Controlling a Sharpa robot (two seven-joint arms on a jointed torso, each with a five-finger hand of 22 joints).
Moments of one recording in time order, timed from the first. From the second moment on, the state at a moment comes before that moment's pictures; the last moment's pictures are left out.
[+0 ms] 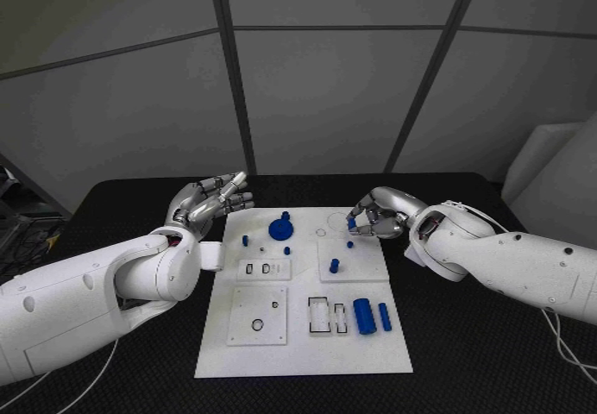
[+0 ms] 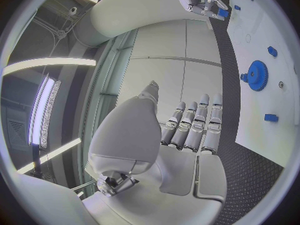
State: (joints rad) left arm 1.11 -0.88 0.06 1.58 0.05 -0.50 0.45; left_hand 1.37 -0.07 0.07 0.25 0.16 0.67 0.18 0.06 0.06 0.68 0.24 0.06 0.06 0.82 0.21 0.11 0.07 0.13 0.64 0.29 0.29 0.13; right arm 1.17 -0.80 0.00 1.39 -1.32 -0.35 -0.01; right_hand 1.50 -0.03 0.15 0.15 0.20 1.10 0.12 0.13 0.07 1.33 0.03 1.20 1.16 1.46 -0.04 1.46 1.31 0.05 1.42 0.07 1.47 1.31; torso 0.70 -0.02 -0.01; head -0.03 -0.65
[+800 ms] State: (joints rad) left arm 1.11 -0.85 0.06 1.51 0.05 -0.50 0.45; left_hand 1.37 -0.07 0.07 0.25 0.16 0.67 0.18 0.06 0.06 0.68 0.24 0.06 0.06 0.82 0.21 0.11 0.07 0.13 0.64 0.29 0.29 0.13; right arm 1.13 -0.54 0.00 1.45 -1.37 -0.39 -0.23; right_hand 1.50 -0.03 0.17 0.15 0.18 1.10 0.11 0.13 0.07 1.32 0.02 1.18 1.14 1.46 -0.04 1.46 1.31 0.05 1.42 0.07 1.47 1.31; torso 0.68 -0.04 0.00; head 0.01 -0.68
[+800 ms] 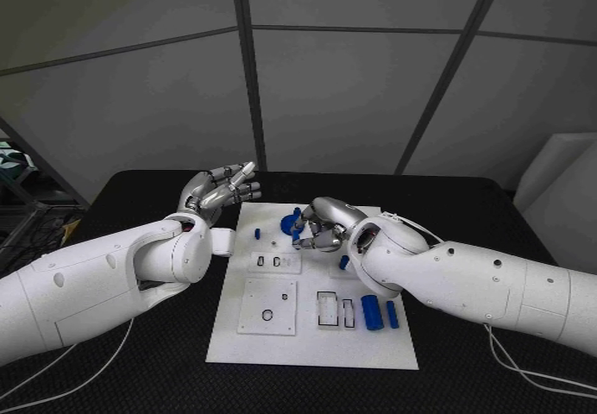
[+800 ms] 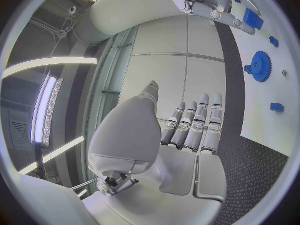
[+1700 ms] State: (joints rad) left arm 1.11 -0.84 0.06 1.50 0.05 -0.49 0.45; left_hand 1.37 -0.07 0.07 0.25 0.16 0.67 0.18 0.06 0.06 0.68 0.24 0.06 0.06 0.82 0.21 0.11 0.07 0.13 0.64 0.29 0.29 0.13; right arm 1.08 -0.46 -0.03 1.42 -1.46 -0.36 -0.31; right_hand 1.50 -0.03 0.18 0.15 0.20 1.10 0.11 0.13 0.07 1.32 0.03 1.18 1.14 1.46 -0.04 1.46 1.31 0.05 1.42 0.07 1.47 1.31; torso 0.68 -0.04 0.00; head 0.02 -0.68
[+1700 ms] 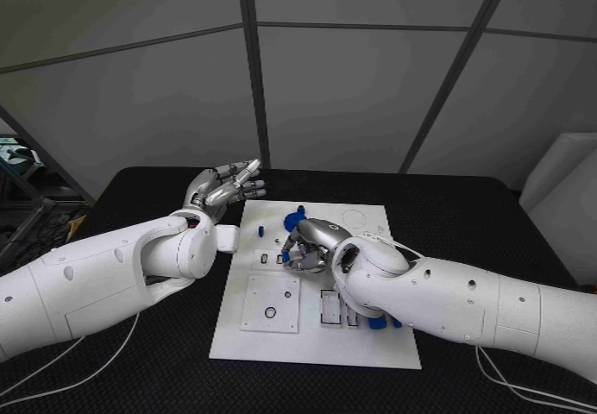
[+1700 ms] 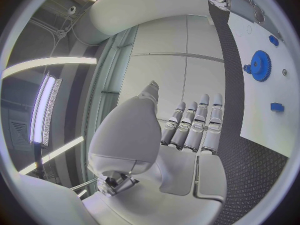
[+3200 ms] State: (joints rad) left arm 1.11 -0.84 0.06 1.50 0.05 -0.49 0.45; left_hand 1.37 -0.07 0.07 0.25 0.16 0.67 0.18 0.06 0.06 0.68 0.24 0.06 0.06 0.82 0.21 0.11 0.07 0.13 0.64 0.29 0.29 0.13; right arm 1.08 -0.45 -0.02 1.40 -1.55 -0.33 -0.33; right_hand 1.47 -0.06 0.19 0.15 0.21 1.10 0.11 0.13 0.07 1.31 0.03 1.17 1.13 1.46 -0.04 1.46 1.31 0.05 1.42 0.07 1.47 1.31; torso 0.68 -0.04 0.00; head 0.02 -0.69
